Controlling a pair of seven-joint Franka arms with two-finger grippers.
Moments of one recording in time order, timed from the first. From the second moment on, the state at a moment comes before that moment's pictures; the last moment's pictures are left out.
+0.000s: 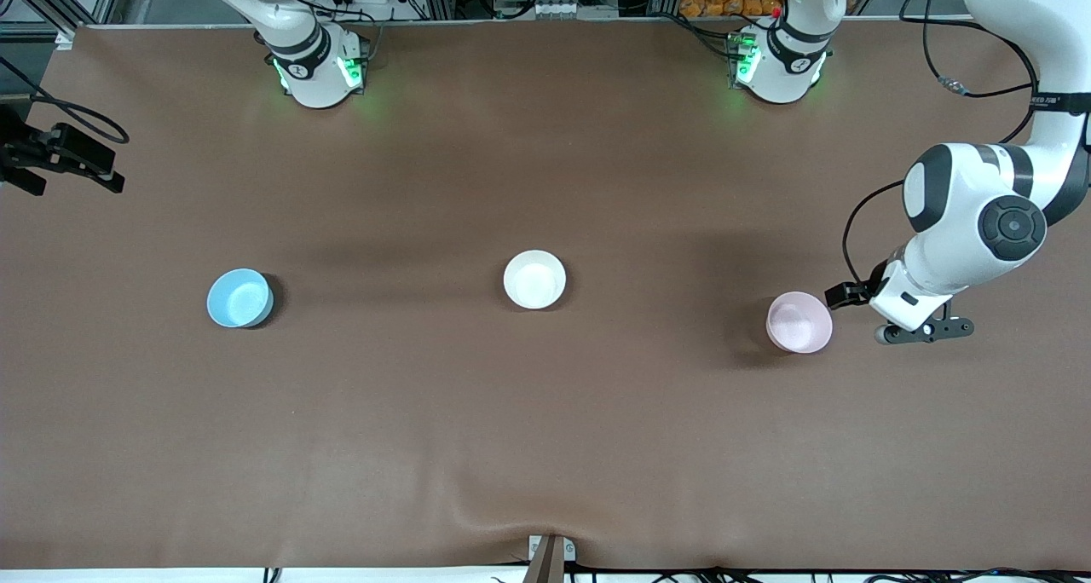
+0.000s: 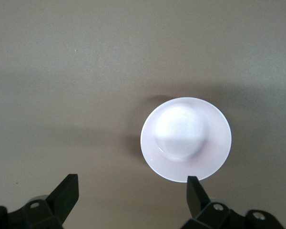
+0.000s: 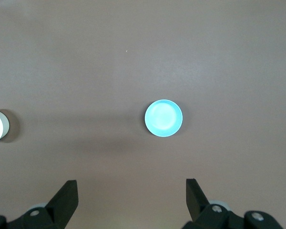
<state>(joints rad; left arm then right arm) 0.16 0.29 -0.20 -1.98 0.13 2.22 -0.20 0.02 -0.01 -0.06 -1.52 0.01 1.50 -0.05</state>
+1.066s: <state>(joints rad) 0.19 0.44 -0.20 -1.99 0.13 2.41 -0.20 0.02 -0.01 -0.06 -1.52 0.01 1.50 -0.05</state>
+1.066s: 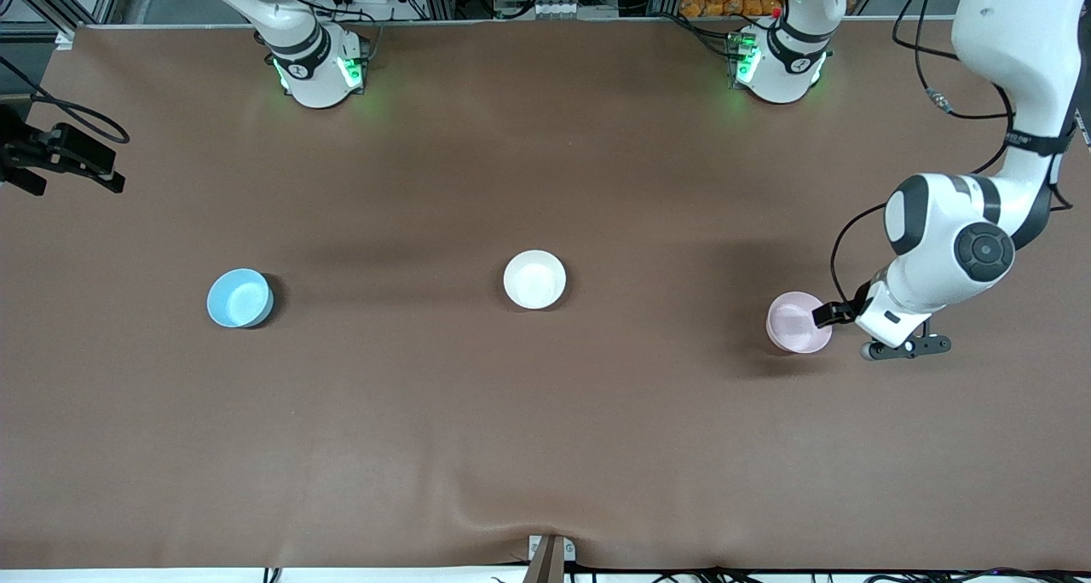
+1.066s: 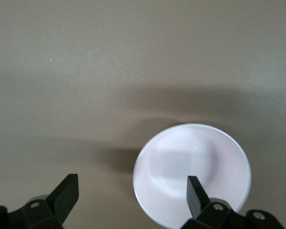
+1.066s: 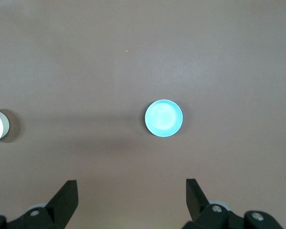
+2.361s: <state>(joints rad) 0.20 0.50 -0.32 -1.98 0.13 2.42 -0.25 0.03 -0.01 -0.06 -1.52 0.01 1.50 -0.05</state>
